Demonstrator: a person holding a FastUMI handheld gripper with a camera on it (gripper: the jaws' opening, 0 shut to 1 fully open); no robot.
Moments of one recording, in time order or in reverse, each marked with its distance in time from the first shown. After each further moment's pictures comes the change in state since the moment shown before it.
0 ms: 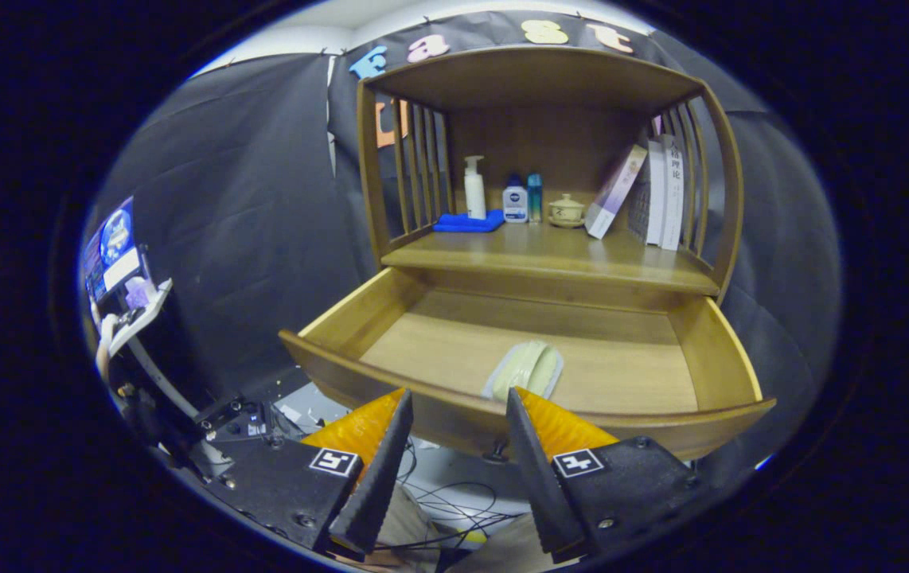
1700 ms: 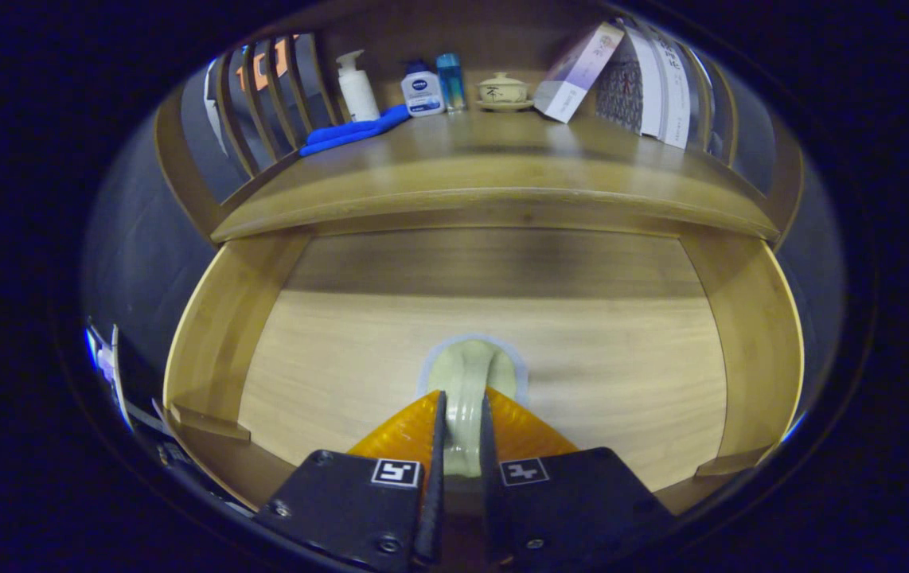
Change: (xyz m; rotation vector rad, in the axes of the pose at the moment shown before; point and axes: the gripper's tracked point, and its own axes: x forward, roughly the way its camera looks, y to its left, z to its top) arm 0.142 -0.070 -0.019 0.212 0.422 -0.164
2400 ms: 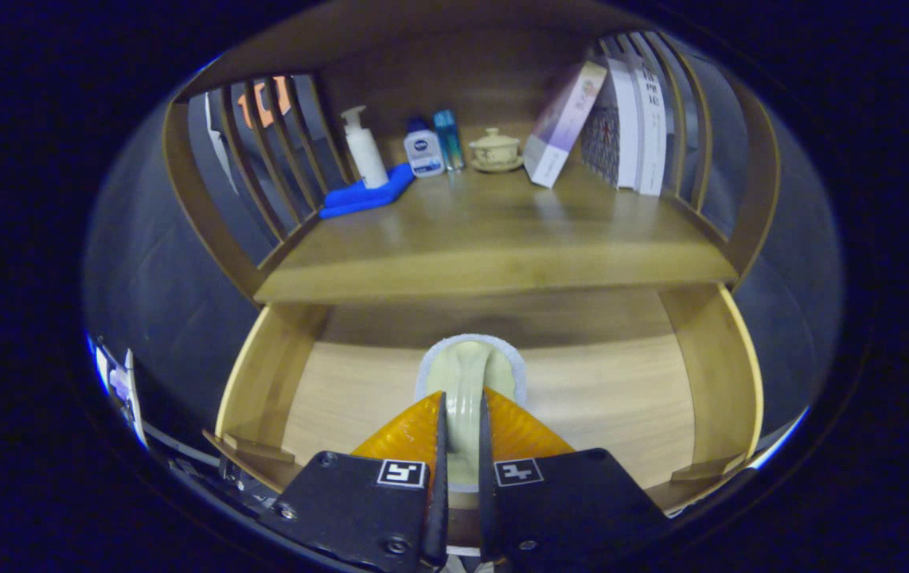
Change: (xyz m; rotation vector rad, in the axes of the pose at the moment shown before) arm -0.073 0.012 0.060 0.002 -0.162 0.026
